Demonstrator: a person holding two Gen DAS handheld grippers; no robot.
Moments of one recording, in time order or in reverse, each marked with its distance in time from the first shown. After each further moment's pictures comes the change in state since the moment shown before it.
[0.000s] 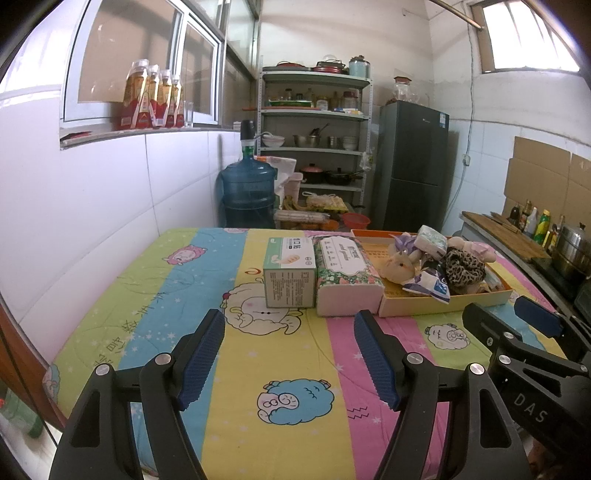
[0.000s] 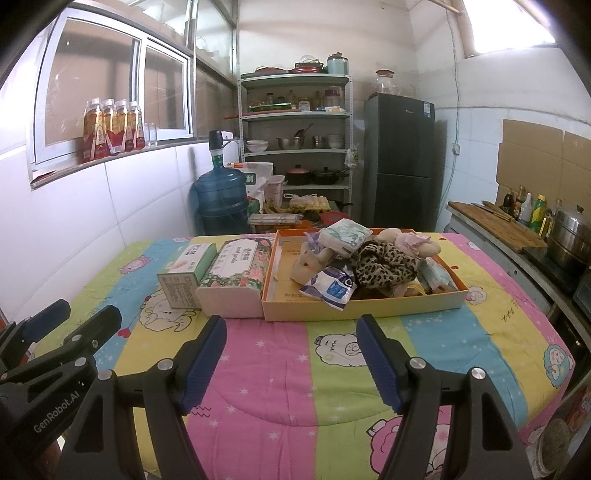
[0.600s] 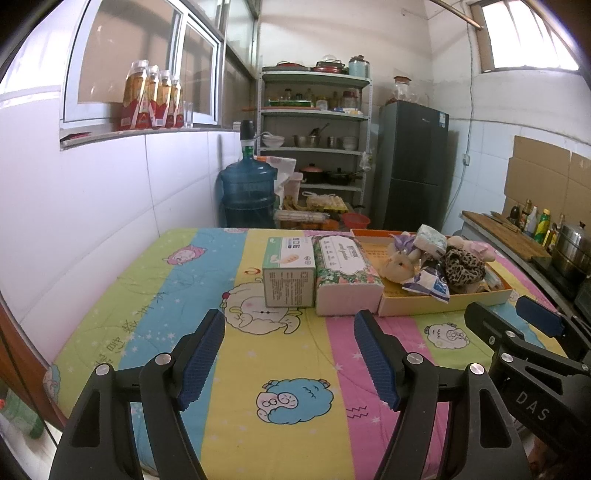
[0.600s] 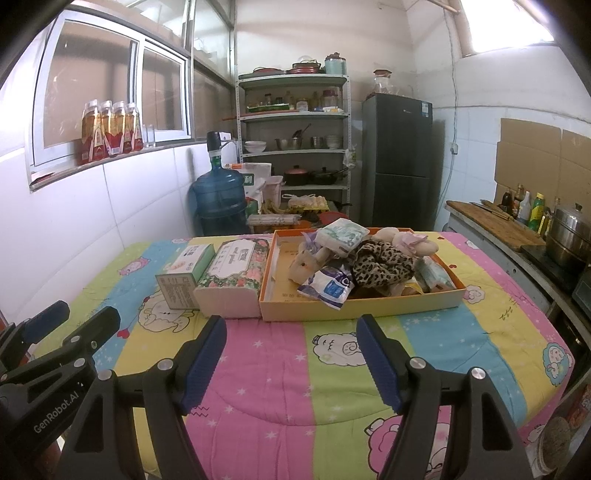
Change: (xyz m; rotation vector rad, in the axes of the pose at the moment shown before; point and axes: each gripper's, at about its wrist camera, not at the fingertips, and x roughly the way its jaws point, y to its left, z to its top) left arm 0.000 -0.001 -0.001 0.001 -0.001 0.001; right arm 0.000 -0.002 0.002 0.003 -0.003 -0.002
